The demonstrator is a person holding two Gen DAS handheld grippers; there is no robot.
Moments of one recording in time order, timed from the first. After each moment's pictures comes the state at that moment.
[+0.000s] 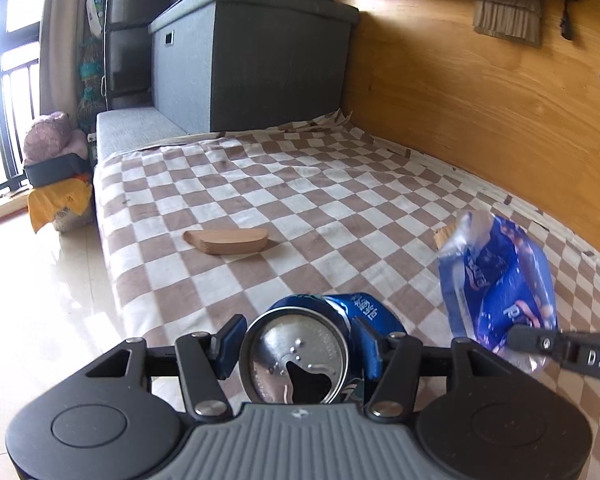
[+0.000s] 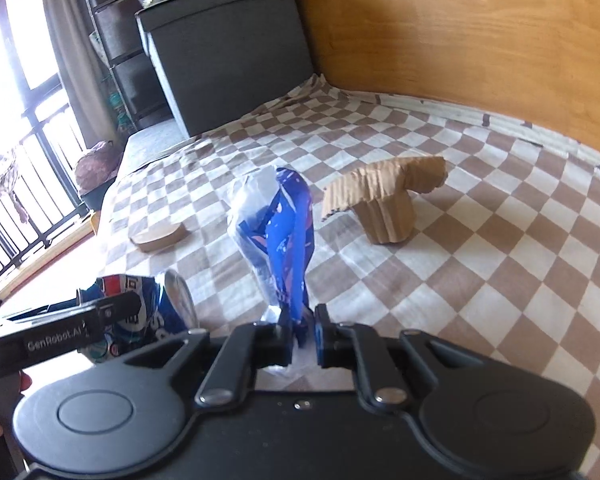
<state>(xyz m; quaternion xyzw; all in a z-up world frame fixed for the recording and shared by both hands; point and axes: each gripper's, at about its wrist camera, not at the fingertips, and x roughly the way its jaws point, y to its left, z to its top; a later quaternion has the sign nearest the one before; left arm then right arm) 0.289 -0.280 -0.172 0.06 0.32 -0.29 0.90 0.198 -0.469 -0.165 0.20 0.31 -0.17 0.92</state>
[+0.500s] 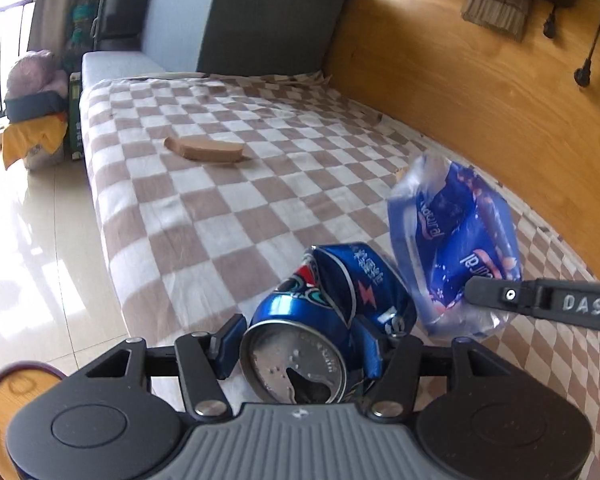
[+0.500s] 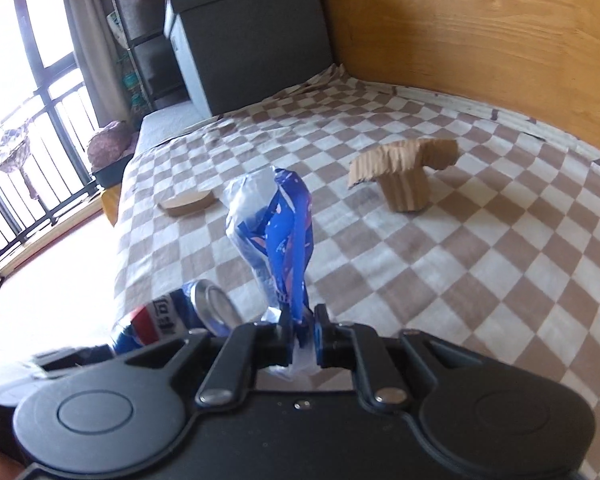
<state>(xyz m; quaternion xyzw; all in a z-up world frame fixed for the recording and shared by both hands) 0.247 -0.248 -0.212 -0.01 0.37 -0.33 0.87 0.175 -0.431 -0.161 0.18 0.32 -0.15 0.92</state>
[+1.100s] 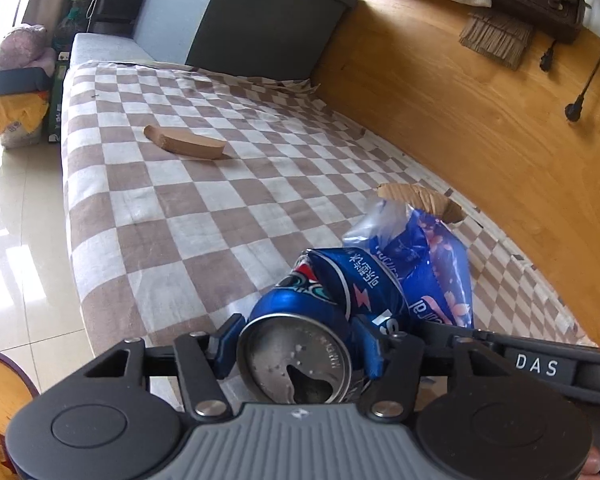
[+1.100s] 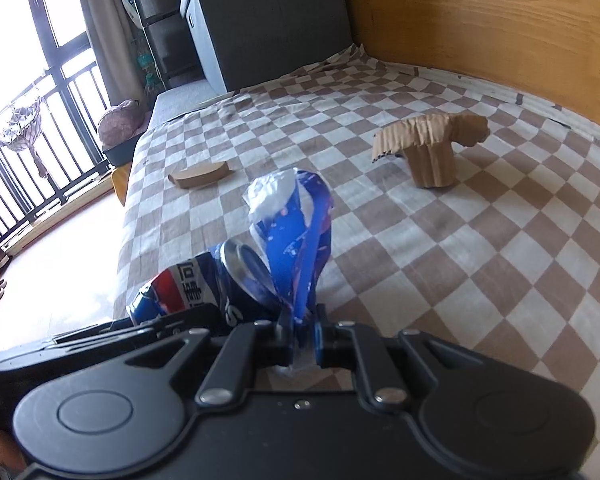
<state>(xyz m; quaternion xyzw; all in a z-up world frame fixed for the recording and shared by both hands) 0.261 -0.251 -0.222 -0.06 0.37 -0.37 0.85 0.187 -0.425 -0.180 0.17 0.35 -0.13 0.91</state>
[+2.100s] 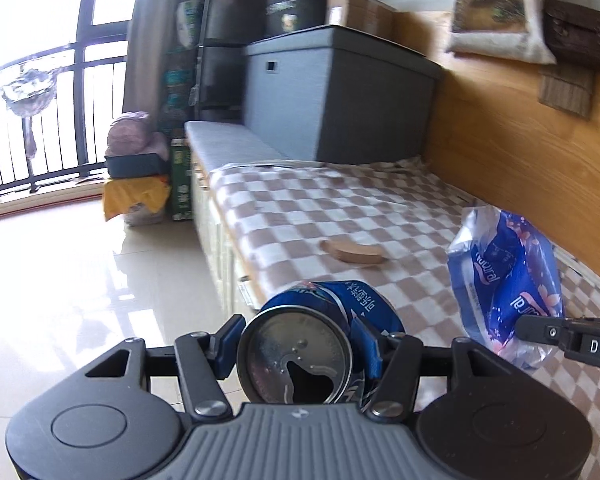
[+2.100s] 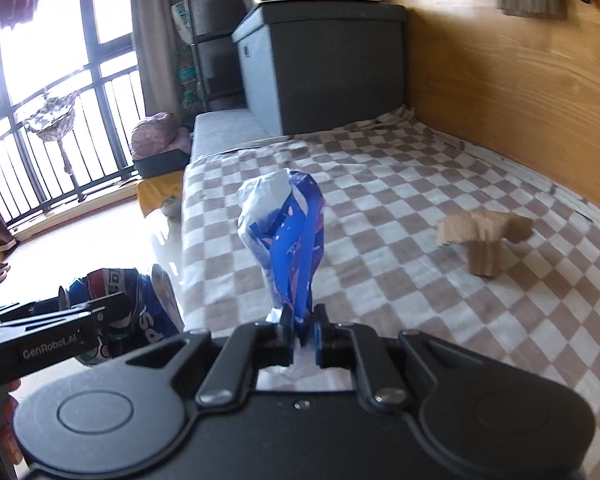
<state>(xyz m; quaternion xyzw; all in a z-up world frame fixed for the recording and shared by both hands) 0.263 -0.144 -0.141 0.00 0.29 -0.20 0.94 0.211 -0.353 -0.113 0.10 0.31 -0.10 0.94</state>
